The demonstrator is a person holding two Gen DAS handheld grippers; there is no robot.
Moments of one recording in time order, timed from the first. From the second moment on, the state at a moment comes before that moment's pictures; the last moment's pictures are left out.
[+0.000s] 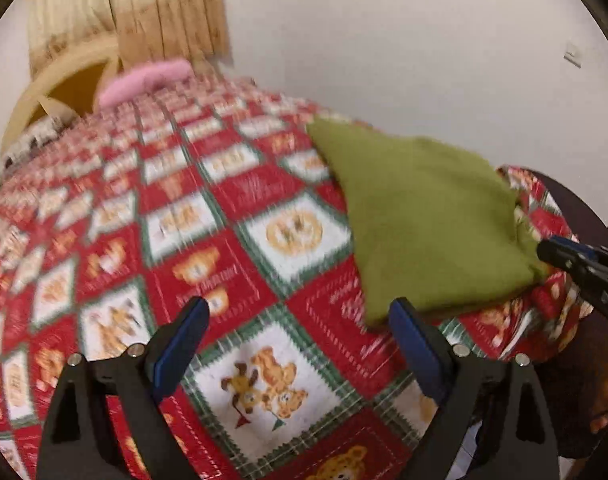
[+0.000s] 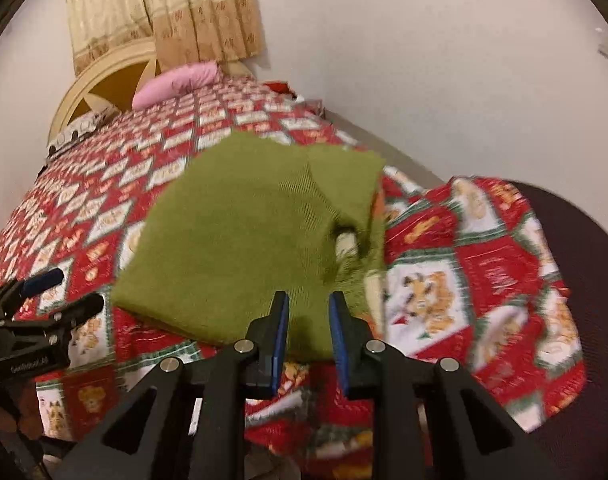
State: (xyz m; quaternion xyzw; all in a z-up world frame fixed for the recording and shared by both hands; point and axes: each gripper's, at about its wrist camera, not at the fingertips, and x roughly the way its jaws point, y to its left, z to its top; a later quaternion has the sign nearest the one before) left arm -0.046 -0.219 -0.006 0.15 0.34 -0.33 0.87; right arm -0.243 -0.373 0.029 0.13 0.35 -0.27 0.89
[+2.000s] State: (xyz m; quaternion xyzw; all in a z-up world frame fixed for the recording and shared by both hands) left arm -0.197 -0.154 0.104 0.11 0.14 -0.27 0.95; right arm -0.389 -0.239 0.159 0.07 0.18 -0.30 0.94
